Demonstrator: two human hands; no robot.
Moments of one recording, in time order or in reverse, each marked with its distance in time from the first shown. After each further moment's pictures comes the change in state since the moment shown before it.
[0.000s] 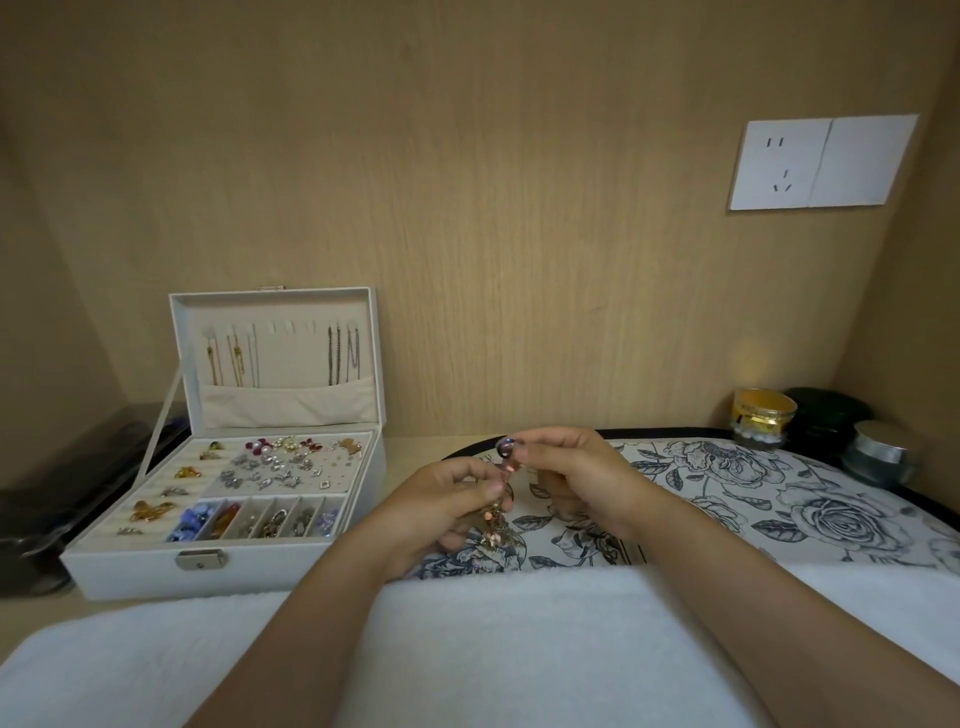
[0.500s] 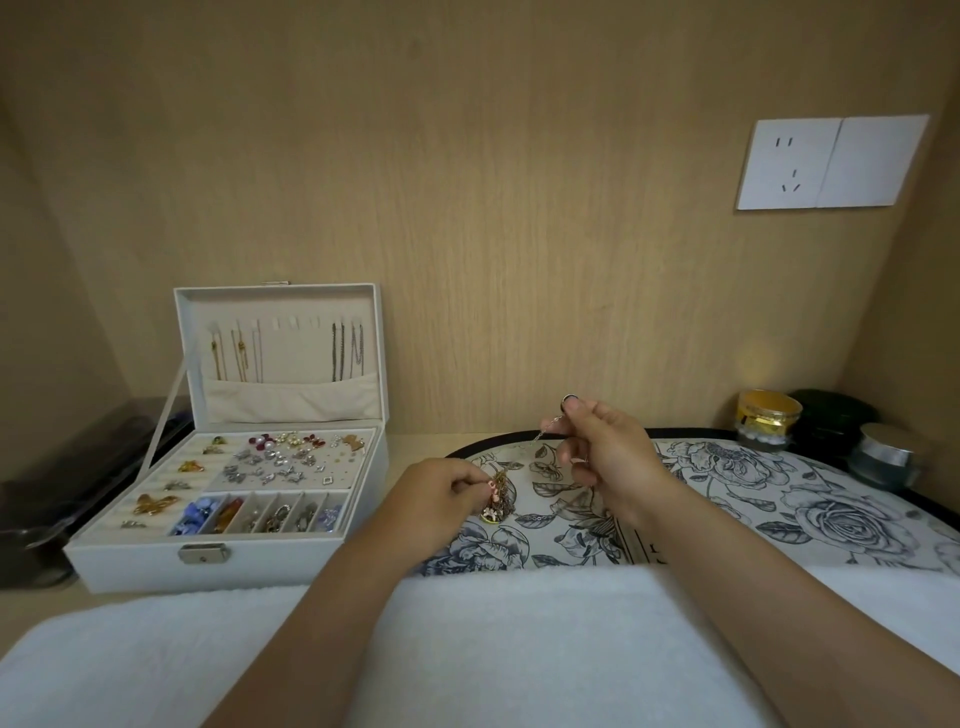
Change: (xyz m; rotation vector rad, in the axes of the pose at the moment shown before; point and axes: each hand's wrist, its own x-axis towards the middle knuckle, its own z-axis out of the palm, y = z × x) left_hand 0.005 -0.008 -0.002 0.620 0.297 0.210; right_hand 0.009 -0.001 -0.011 0.225 0.383 -0.008
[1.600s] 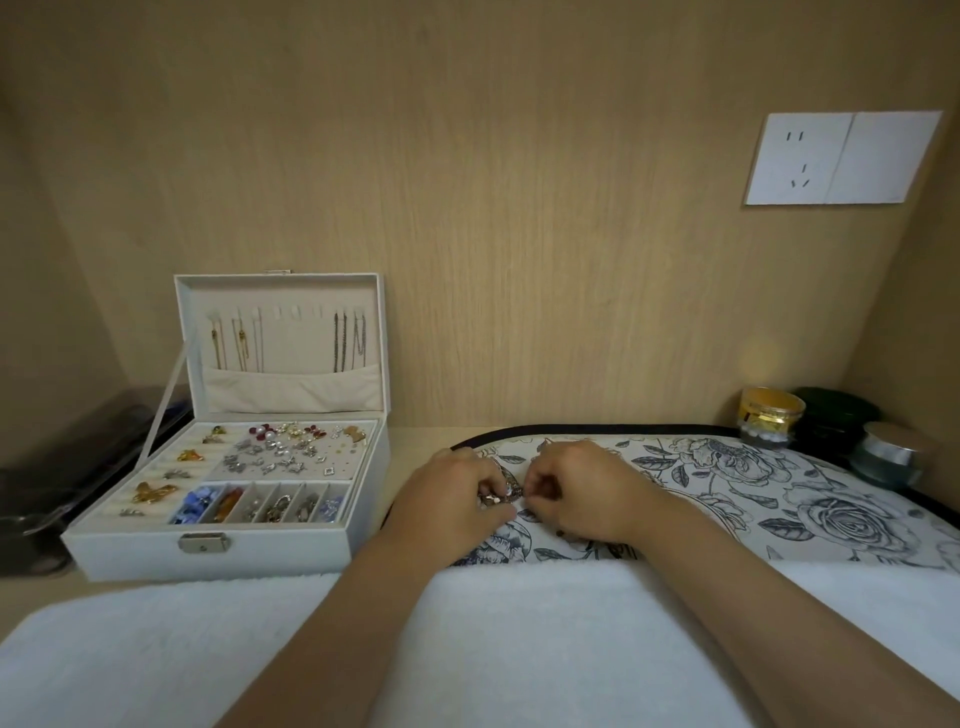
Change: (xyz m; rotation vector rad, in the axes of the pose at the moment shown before) left_hand 0.003 -0.005 0.013 0.402 0.060 0.238; right_hand -0.006 0.019 -0.003 -1.374 -0.406 -0.465
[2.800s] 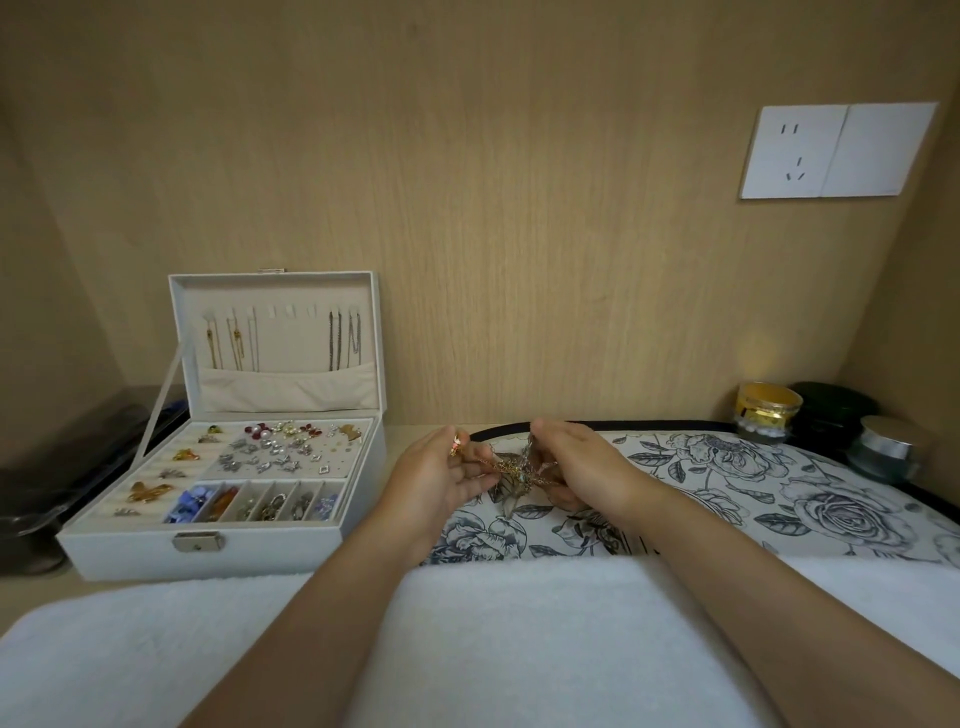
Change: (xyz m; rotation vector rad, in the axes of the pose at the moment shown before) left_hand 0.007 0.028 -0.019 -1.437 0.142 -0.597; right_hand 0.003 -0.014 -0.010 0.961 0.028 0.373
